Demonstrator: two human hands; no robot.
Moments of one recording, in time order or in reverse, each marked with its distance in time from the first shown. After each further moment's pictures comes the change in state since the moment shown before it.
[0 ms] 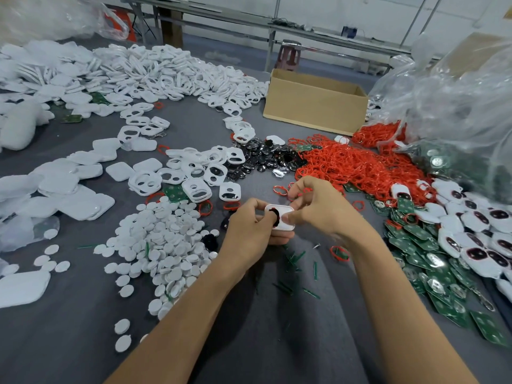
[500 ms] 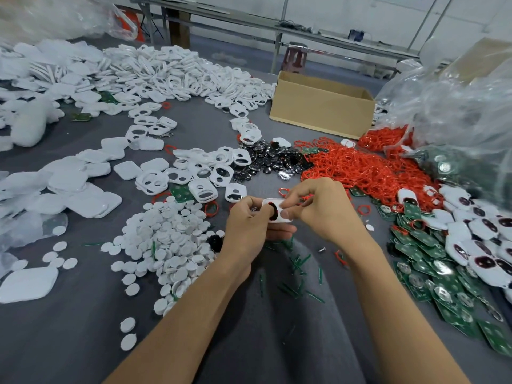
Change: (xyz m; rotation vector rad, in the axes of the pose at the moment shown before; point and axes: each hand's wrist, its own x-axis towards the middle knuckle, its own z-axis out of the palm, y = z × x) left_hand 0.000 0.005 -0.004 -0.173 0.046 0.042; right_hand -0.002 -0.010 0.005 -0.182 0.126 -0.210
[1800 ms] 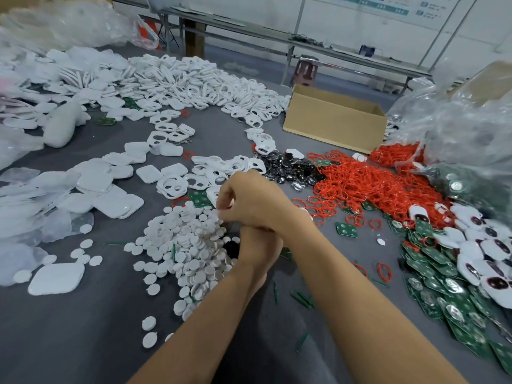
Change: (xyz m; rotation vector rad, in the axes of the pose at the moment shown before) left_hand -0.002 0.003 -0.003 -0.104 0.256 -0.146; right_hand 0.039 -0.093 0.061 -0.323 -0.321 -0.316
